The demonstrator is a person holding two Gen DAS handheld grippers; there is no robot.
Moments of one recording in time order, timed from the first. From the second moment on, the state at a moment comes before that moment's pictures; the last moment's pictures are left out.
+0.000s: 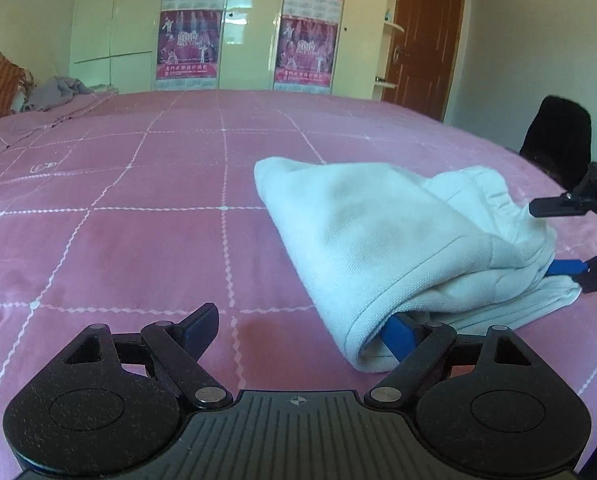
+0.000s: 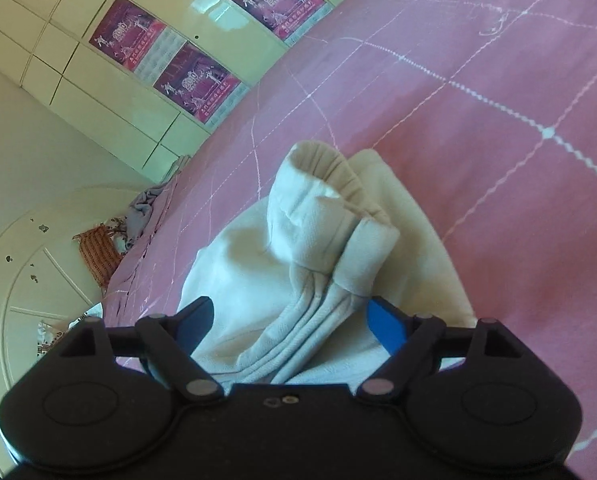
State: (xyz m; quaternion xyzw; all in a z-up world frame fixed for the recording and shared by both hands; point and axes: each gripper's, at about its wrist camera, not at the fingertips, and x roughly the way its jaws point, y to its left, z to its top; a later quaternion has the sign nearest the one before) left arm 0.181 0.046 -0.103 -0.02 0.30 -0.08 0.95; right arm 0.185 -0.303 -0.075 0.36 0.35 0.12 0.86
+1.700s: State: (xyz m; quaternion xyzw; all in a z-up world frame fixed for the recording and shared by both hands) left arm 0.168 0.052 -0.117 -0.06 0.24 -0.05 0.97; right arm 0.167 -0.300 -0.080 0.30 0.34 0.09 0.89
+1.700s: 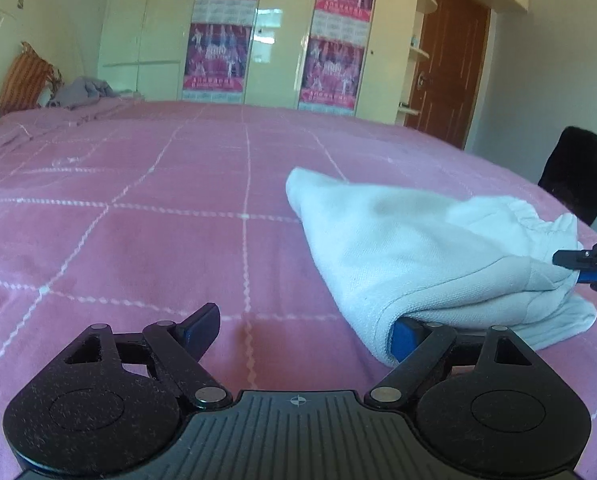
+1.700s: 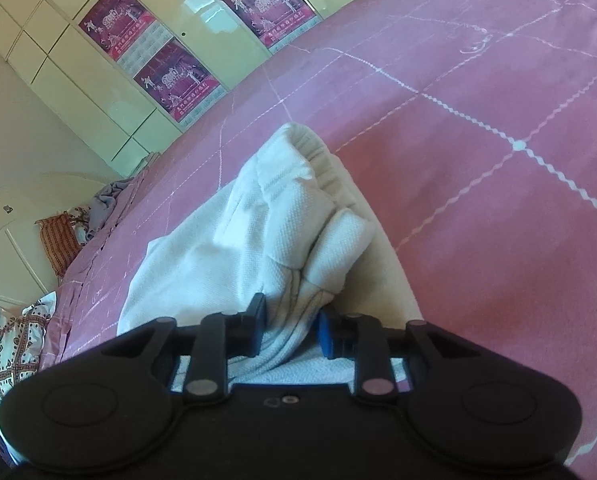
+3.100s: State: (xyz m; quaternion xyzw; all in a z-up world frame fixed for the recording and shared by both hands) left arm 0.253 0.070 -0.104 -0.13 0.36 -0.14 0.91; right arm 0.187 -0.330 -0.062 0.15 0.36 0.11 0.92
